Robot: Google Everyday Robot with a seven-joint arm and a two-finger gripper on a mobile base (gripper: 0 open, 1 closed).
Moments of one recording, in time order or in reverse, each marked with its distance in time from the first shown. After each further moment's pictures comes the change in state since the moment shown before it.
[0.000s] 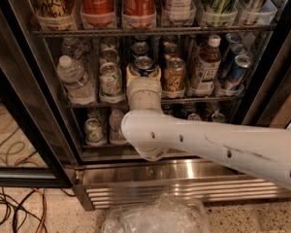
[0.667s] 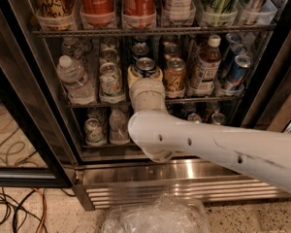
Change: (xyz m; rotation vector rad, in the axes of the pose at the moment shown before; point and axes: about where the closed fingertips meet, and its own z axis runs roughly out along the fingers) arm -0.006 -0.002 -0.007 -0.042 0.004 0.011
